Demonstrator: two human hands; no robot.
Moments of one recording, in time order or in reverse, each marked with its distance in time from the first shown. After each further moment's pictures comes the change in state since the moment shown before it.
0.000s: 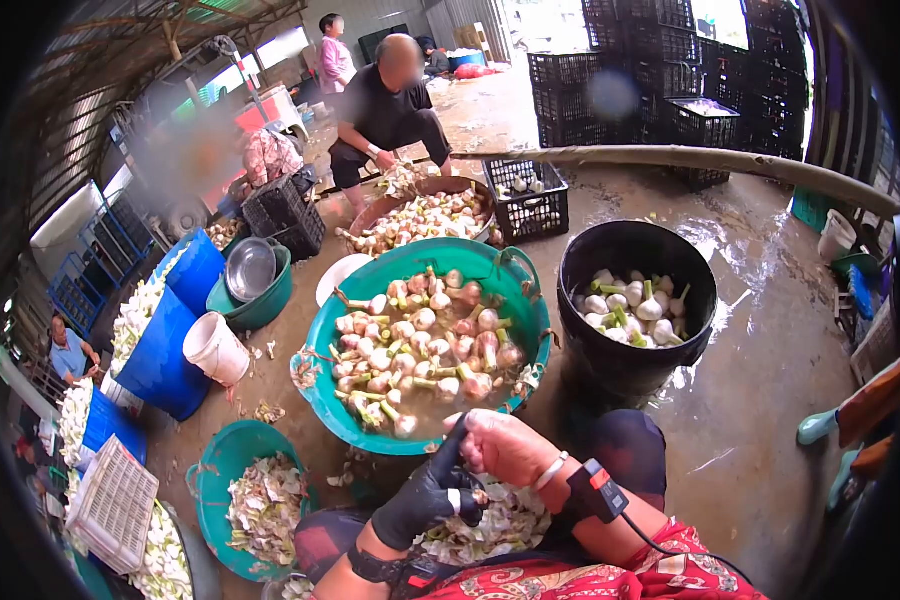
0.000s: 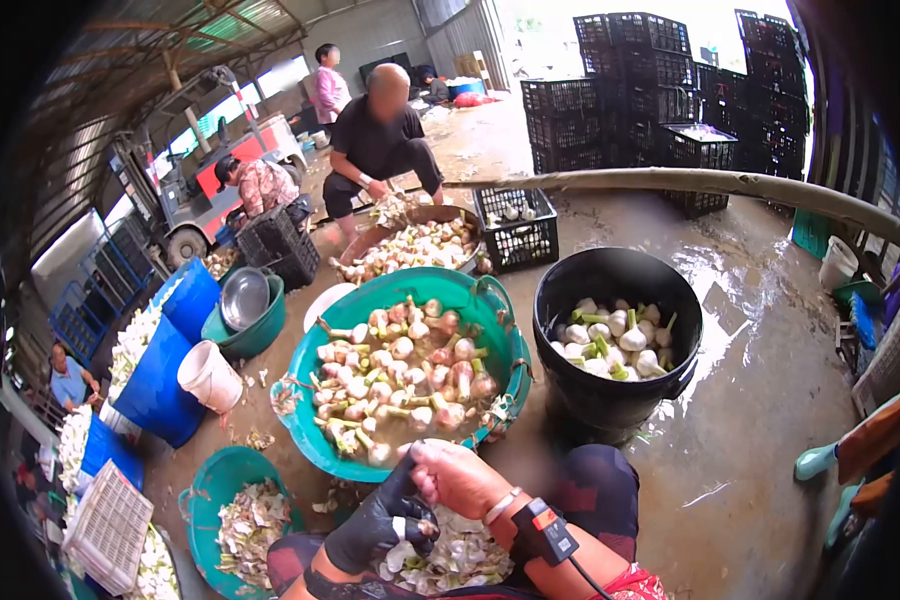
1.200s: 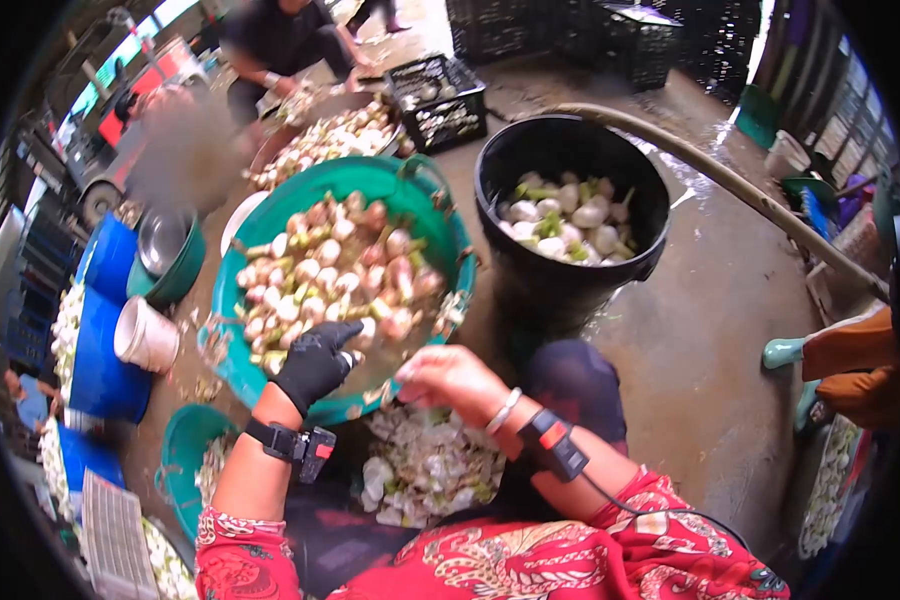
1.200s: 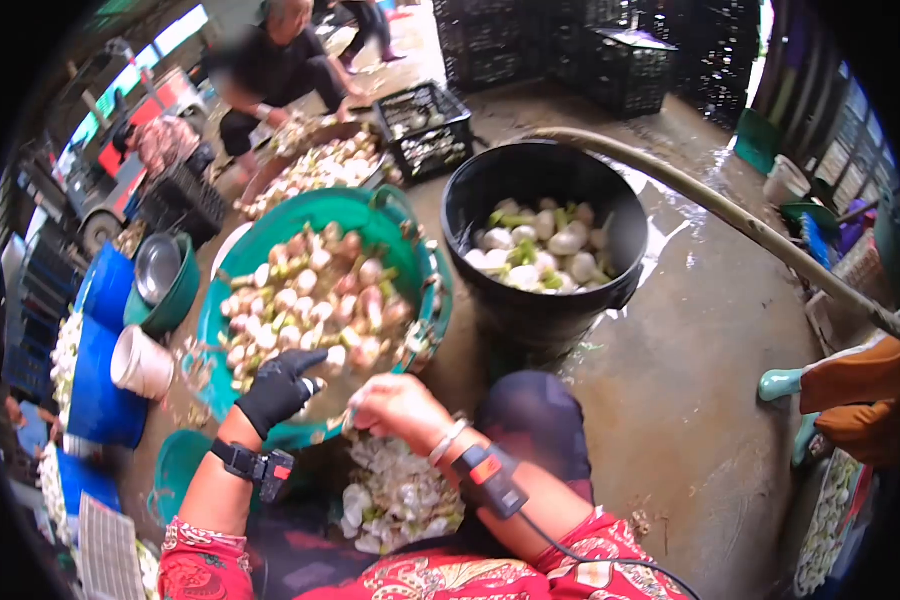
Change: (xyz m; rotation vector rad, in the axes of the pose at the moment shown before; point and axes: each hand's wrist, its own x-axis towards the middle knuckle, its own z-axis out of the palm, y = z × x) left_hand 0.117 0.013 -0.138 1.520 0.146 0.290; right_hand 0.014 0.000 -0.063 -0.381 0.320 -0.055
